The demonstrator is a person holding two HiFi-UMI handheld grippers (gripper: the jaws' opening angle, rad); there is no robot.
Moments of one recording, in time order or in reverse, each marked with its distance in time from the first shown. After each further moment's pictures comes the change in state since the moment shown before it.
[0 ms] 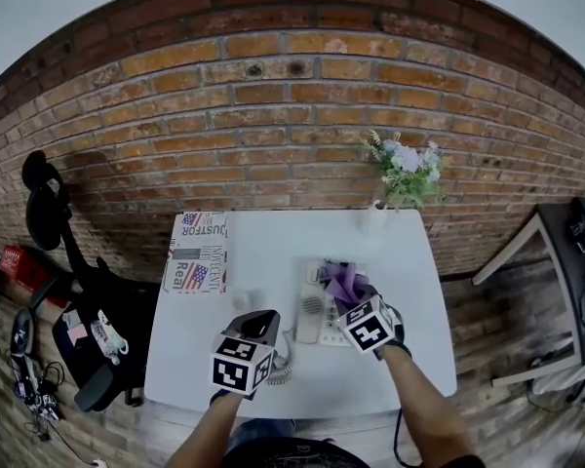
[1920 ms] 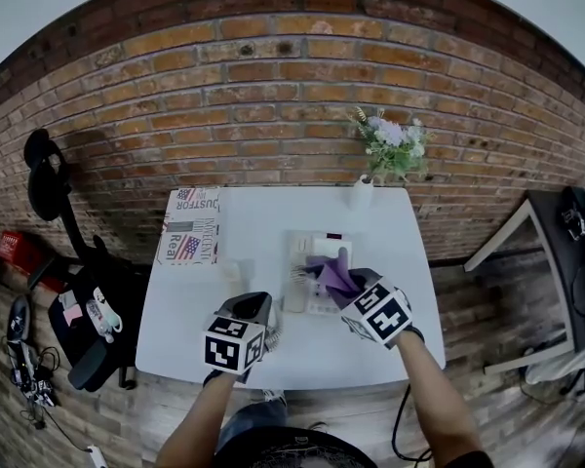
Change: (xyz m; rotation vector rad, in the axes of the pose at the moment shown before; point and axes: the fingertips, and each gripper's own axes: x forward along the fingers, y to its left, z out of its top) left arm -0.021 -0.028 -0.021 -0.021 -0.001 0.017; right arm -0.088 0.041 0.012 -0.049 -0.096 0.187
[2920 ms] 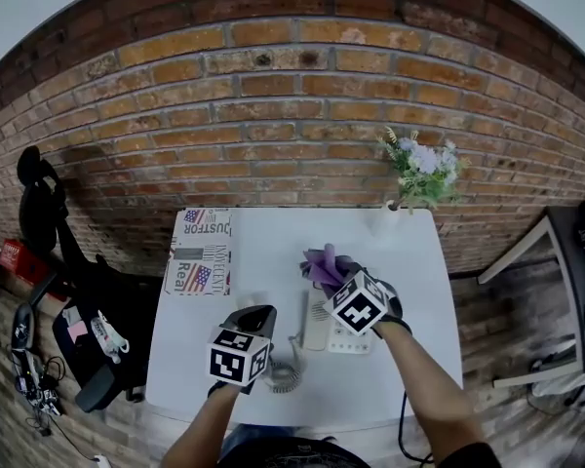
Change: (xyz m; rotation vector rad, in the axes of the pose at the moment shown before) left arm 0.048 0.069 0.013 -0.023 0.050 -0.003; right arm 0.123 -0.060 0.037 -0.138 0.144 -0.045
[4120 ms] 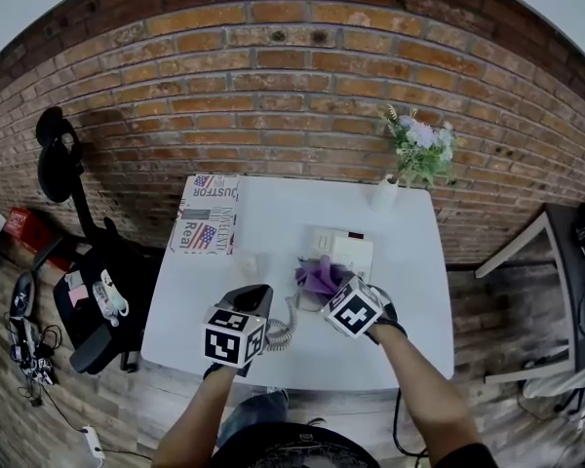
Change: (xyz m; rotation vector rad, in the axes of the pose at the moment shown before) left arm -0.051 -0.031 -0.022 -0.028 -0.047 0.055; right arm -0.029 0.099 -0.052 -0.010 0.058 0.148
